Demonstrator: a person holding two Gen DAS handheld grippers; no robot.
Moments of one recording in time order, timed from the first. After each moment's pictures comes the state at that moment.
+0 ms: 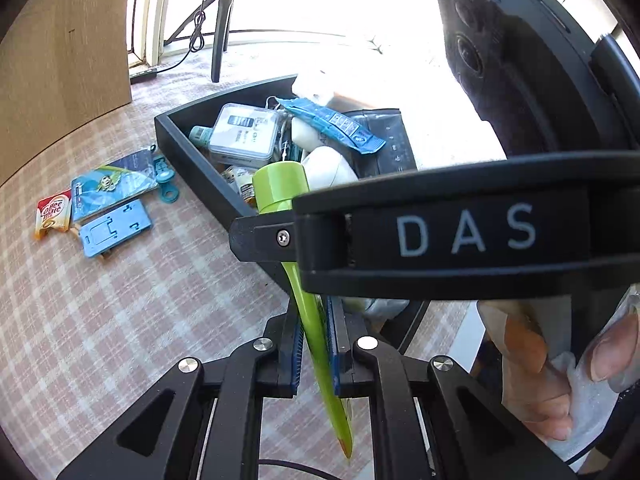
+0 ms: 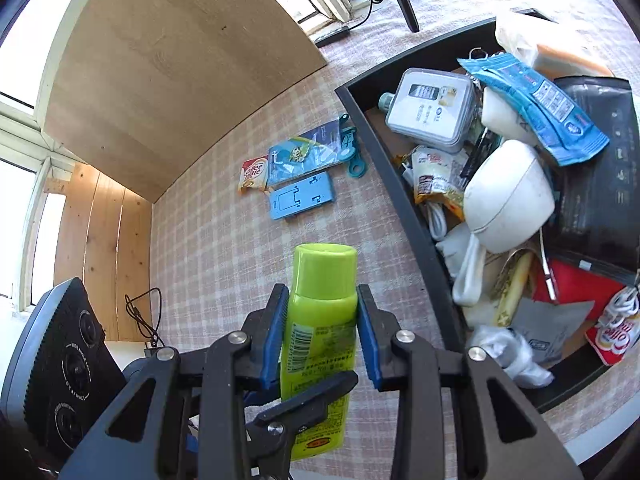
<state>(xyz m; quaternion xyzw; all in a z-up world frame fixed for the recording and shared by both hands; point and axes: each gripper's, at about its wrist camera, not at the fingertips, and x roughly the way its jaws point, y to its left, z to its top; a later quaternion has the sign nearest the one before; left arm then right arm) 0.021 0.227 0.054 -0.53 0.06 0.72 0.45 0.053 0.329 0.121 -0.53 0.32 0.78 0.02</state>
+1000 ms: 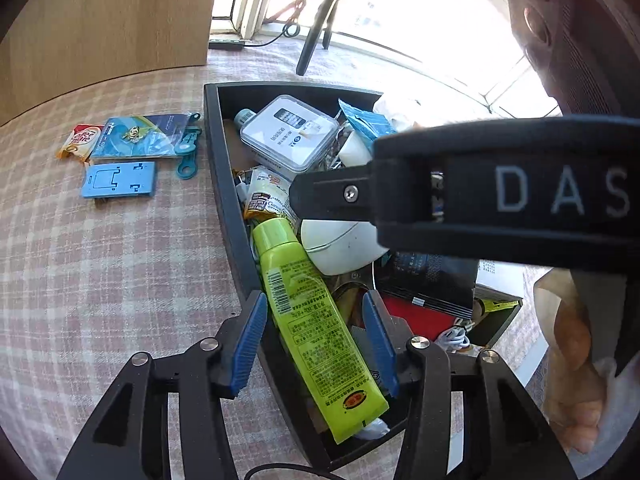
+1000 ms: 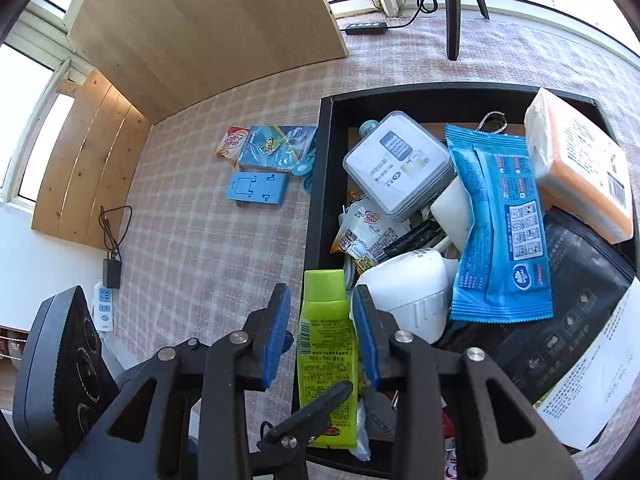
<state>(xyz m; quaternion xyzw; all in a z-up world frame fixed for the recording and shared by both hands) -0.034 0.302 0.005 -0.56 -0.04 0.79 0.25 0.012 0.398 0.119 -0.59 0.15 0.78 -0.09</state>
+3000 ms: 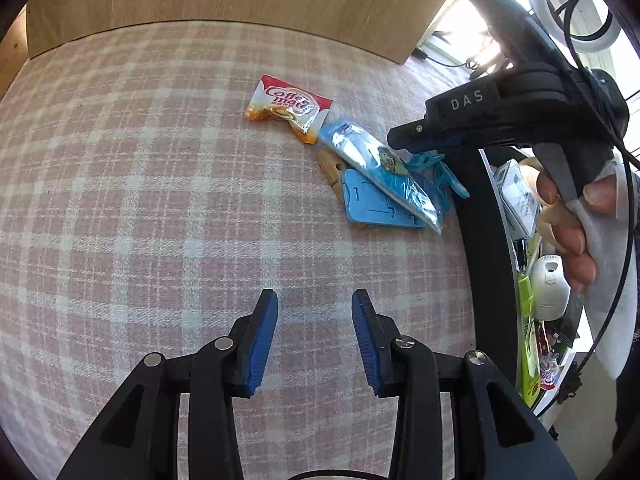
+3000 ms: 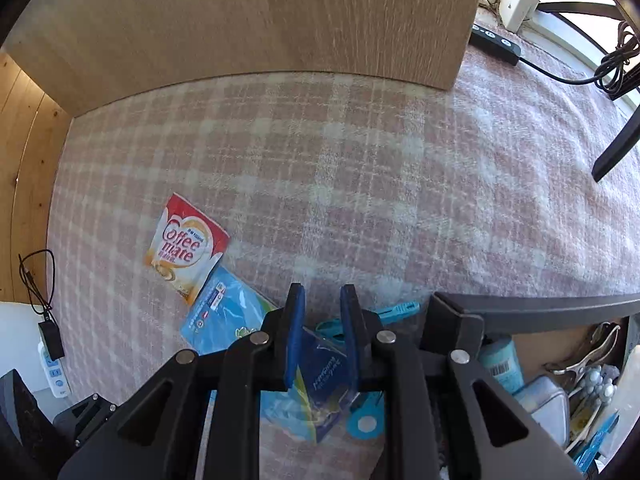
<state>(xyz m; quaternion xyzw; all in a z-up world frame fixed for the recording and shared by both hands) -0.072 0.077 -0.014 -0.61 -0.09 0.76 0.18 -0.192 0.285 0.022 -0.68 0.05 0.73 -0.06</state>
